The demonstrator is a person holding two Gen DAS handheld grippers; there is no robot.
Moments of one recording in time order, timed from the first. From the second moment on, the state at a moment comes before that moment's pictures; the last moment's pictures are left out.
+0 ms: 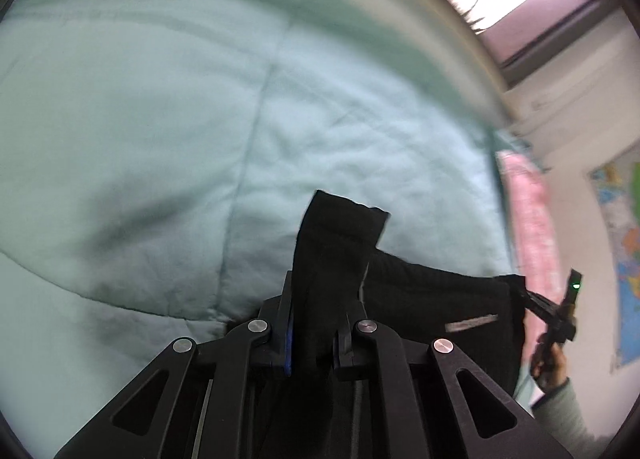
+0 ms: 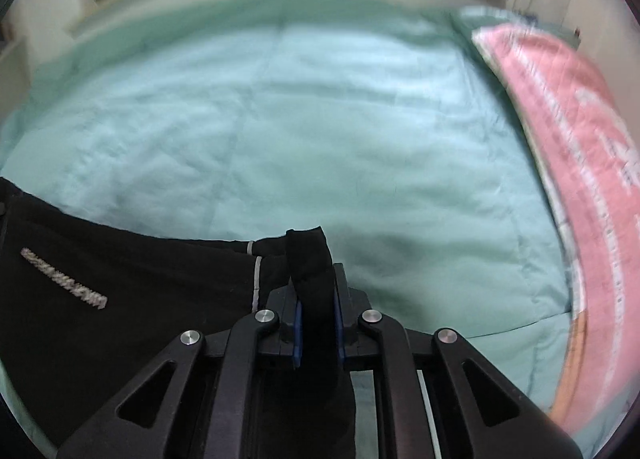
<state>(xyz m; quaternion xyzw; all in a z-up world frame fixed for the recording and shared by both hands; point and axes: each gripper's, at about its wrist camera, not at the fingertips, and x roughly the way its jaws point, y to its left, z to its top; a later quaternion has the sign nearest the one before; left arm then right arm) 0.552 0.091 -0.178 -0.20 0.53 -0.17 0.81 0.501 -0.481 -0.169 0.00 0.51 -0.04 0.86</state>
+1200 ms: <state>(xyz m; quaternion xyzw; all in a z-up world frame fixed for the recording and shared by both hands) 0.368 -0.038 -0.156 -0.15 0.56 -0.28 0.76 0.357 -0.296 -0.181 0.01 0.54 0.06 0.84</state>
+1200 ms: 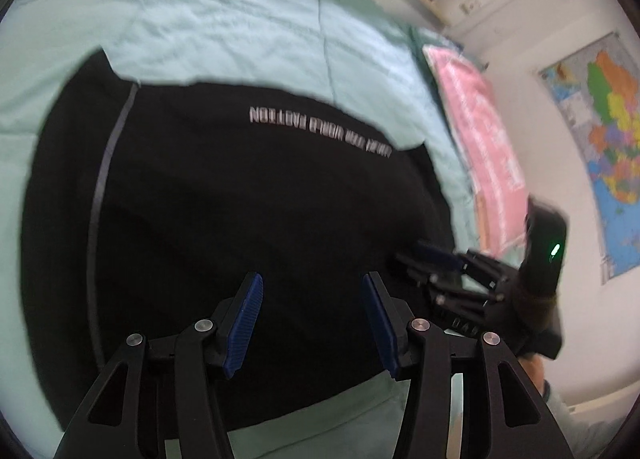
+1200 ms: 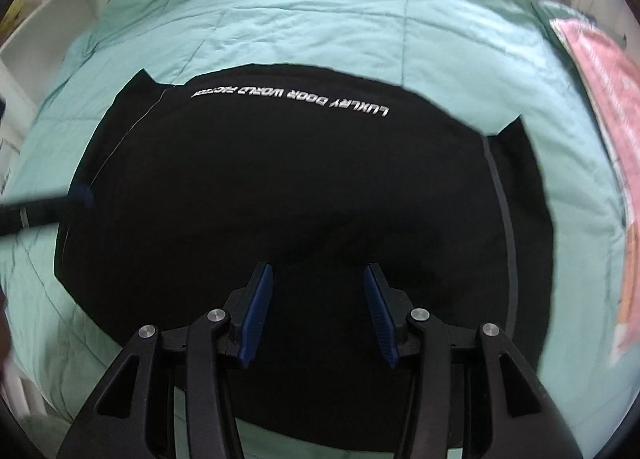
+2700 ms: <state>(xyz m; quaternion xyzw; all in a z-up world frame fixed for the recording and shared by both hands) 0.334 -0.068 -0.155 -0.05 0.58 -0.31 0.75 0.306 -0.309 -0.175 0.07 0.53 0.09 0.84</state>
